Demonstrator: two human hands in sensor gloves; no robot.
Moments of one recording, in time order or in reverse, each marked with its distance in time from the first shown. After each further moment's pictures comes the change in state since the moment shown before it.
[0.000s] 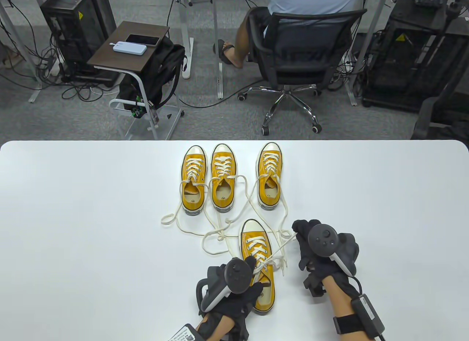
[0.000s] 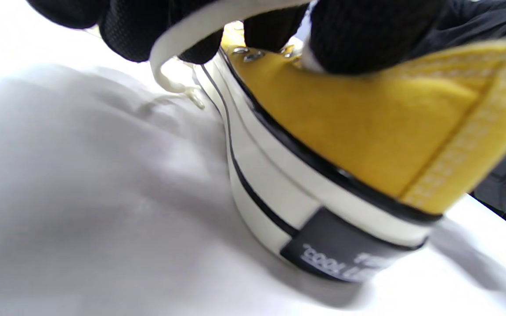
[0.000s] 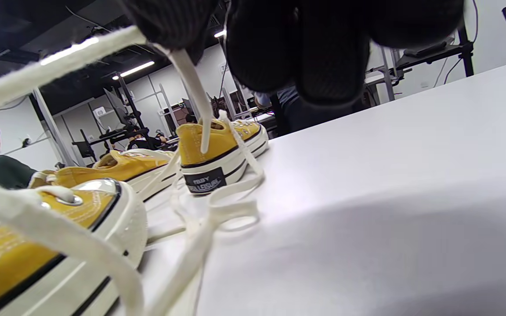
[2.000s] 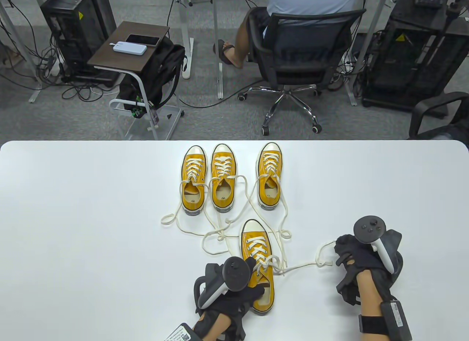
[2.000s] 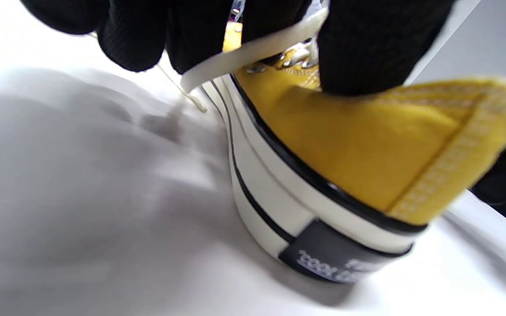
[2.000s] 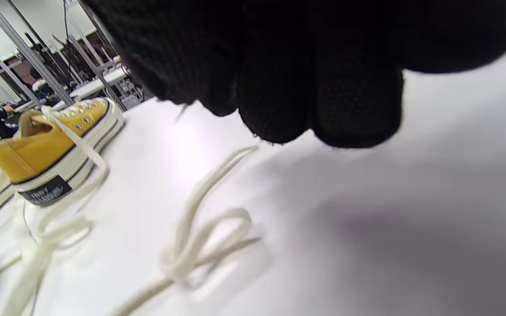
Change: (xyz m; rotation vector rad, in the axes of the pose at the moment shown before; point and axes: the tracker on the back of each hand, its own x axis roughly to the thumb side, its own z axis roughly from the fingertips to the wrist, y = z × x) left_hand -0.004 0.006 -0.001 -0.048 -0.012 0.010; right_hand -0.074 -0.050 0.009 0.178 0.447 -0.071
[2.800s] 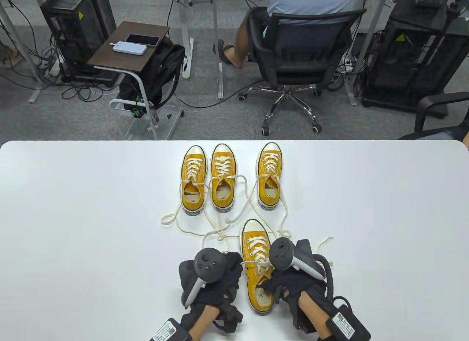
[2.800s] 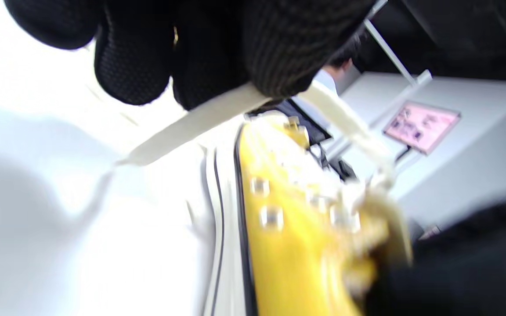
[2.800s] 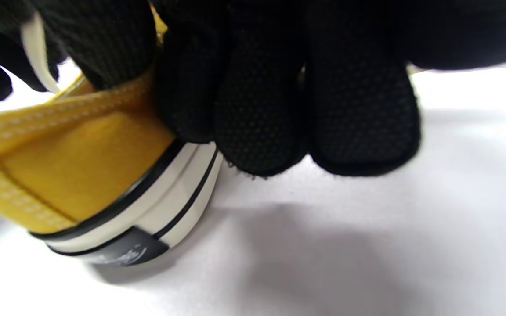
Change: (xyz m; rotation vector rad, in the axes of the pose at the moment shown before) left_hand -0.044 0.042 0.004 0.270 0.081 0.295; right_hand 0.113 0.106 0.073 0.426 -0.424 0.350
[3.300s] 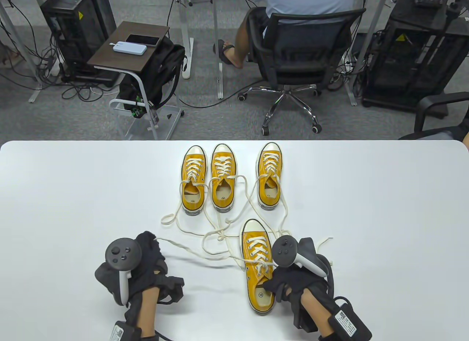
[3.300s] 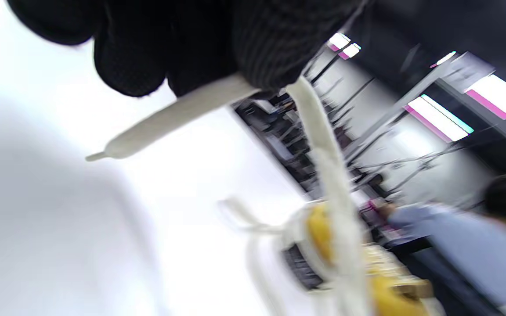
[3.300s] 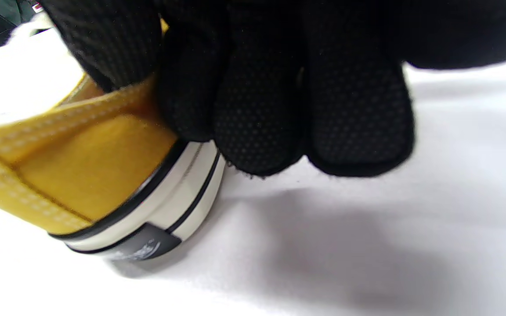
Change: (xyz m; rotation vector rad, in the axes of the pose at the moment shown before) left_hand -0.102 0.117 0.003 0.321 0.532 0.008; right_hand -0.007 0.000 -0.004 0.053 0.000 -0.069
